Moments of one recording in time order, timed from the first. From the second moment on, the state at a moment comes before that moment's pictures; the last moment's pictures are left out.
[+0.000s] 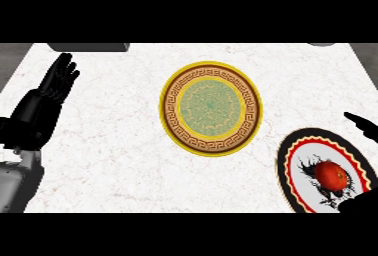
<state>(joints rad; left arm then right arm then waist) -0.27 0.46 -0.08 -1.58 0.22 0.10 0.06 0.02 -0.93 0.16 -1.94 -0.09 0.08 0.69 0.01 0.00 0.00</state>
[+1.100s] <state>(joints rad) -0.26 0.39 0.00 -1.60 0.16 0.03 0.10 -0.06 -0.74 0.19 -1.67 0.15 0.33 0.81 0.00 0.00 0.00</state>
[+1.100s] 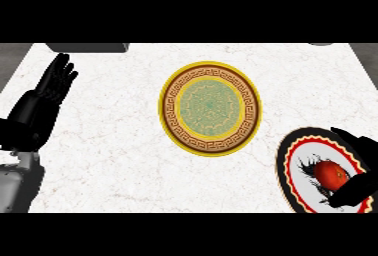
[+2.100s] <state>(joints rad) -0.25 0.32 0.05 -1.61 0.09 -0.03 0.10 -0.05 -0.55 0.16 -1.47 0.48 0.25 0.57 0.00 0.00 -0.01</state>
